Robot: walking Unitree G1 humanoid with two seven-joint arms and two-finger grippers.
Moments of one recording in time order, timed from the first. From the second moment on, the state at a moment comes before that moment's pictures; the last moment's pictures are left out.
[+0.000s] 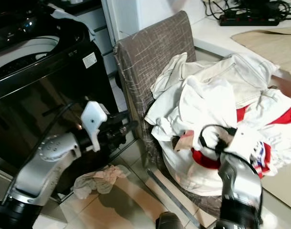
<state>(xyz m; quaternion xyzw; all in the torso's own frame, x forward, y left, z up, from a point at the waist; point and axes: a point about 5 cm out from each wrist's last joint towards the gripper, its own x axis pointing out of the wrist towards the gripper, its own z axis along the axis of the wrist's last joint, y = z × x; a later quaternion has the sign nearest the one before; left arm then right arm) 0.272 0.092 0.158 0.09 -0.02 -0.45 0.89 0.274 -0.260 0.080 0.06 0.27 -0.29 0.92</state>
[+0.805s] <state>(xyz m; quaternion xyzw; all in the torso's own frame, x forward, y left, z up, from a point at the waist) 0.282 0.097 0.163 0.09 -0.03 -0.42 0.90 0.305 -0.223 0.192 -0.11 -0.07 -0.22 0.97</state>
